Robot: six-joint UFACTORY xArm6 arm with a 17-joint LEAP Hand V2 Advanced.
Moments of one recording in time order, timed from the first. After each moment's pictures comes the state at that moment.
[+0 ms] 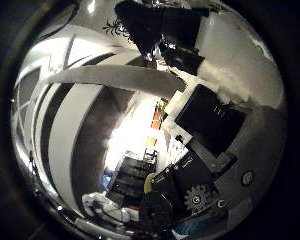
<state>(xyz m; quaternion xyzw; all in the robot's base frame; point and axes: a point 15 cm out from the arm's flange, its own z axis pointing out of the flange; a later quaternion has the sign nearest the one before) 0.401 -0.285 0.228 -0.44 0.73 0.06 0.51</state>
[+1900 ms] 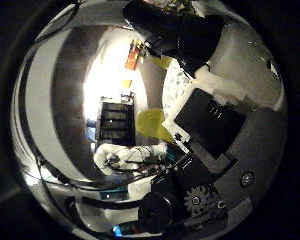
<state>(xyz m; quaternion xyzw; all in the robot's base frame) 0.320 -0.176 0.445 -0.76 0.63 0.11 0.13</state>
